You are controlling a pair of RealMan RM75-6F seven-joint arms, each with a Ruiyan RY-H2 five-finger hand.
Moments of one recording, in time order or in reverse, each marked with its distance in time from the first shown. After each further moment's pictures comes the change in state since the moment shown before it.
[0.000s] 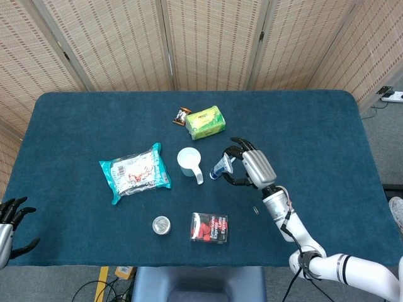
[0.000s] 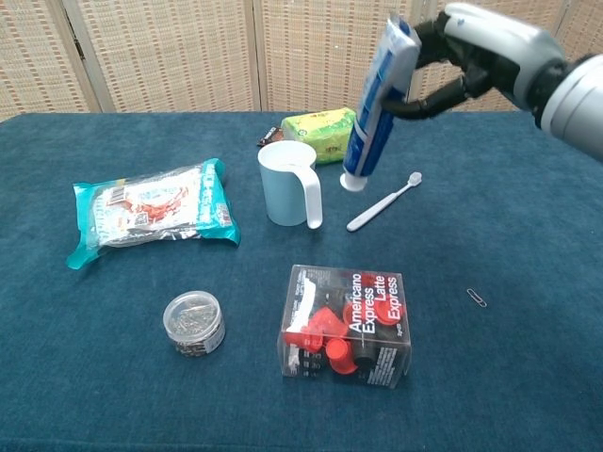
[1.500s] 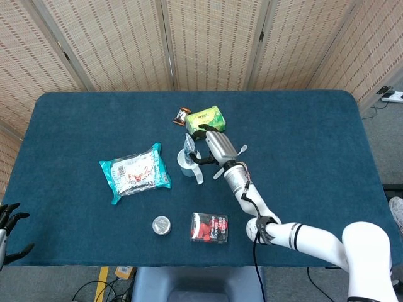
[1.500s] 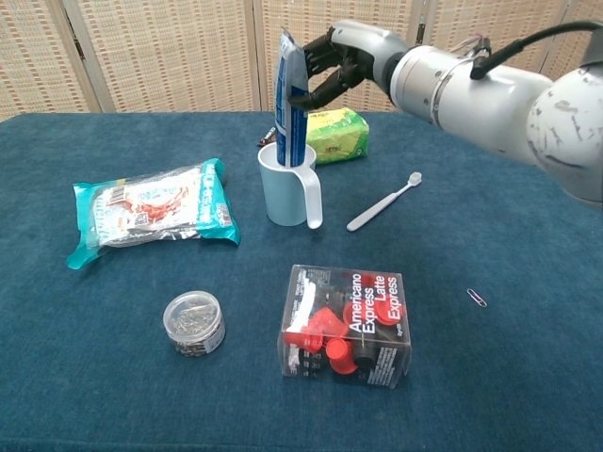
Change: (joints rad) left arm 0.029 0.002 0.008 0.013 -0.025 -0.005 -0.016; right arm 0.347 -0.200 0.105 0.305 0.410 -0.220 -0.104
